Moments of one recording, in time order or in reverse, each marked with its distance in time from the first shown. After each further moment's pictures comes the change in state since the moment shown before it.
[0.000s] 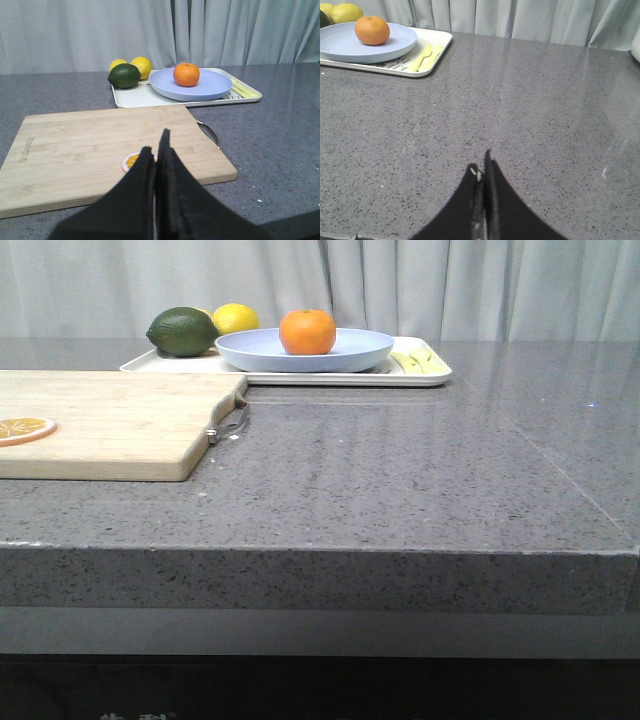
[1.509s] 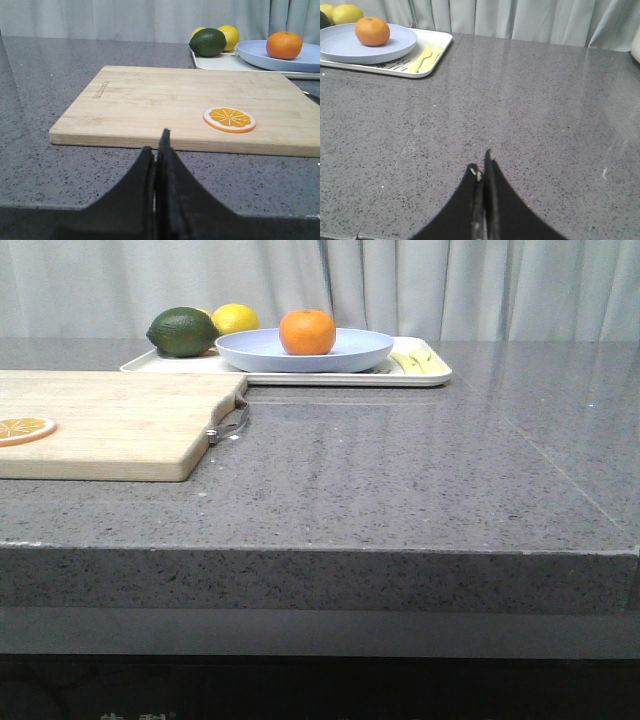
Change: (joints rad) left arm 0.323 -0.006 0.395 -0.109 -0.372 0.097; right arm 0.000 -0.004 0.000 0.000 0.000 0.000
